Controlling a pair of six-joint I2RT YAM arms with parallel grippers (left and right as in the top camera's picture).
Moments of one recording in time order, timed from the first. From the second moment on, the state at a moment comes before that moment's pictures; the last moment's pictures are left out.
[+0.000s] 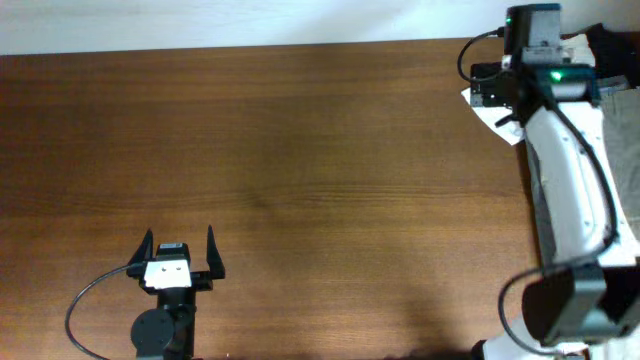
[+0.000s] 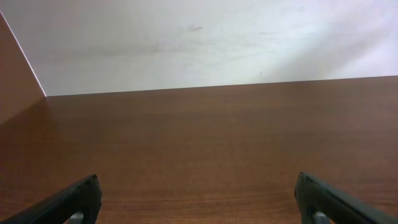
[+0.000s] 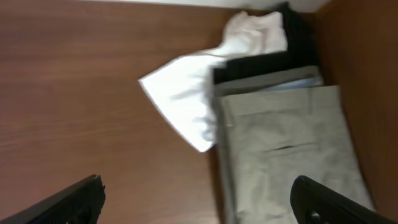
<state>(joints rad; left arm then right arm) 0.00 0.01 0.01 -0.08 -0.06 0.07 -0.01 1.77 1.78 -0.92 0.40 -0.05</state>
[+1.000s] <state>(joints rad) 0.00 0.01 0.01 -0.08 -0.06 0.07 -0.23 2.27 1.81 -0.62 0.53 -0.14</state>
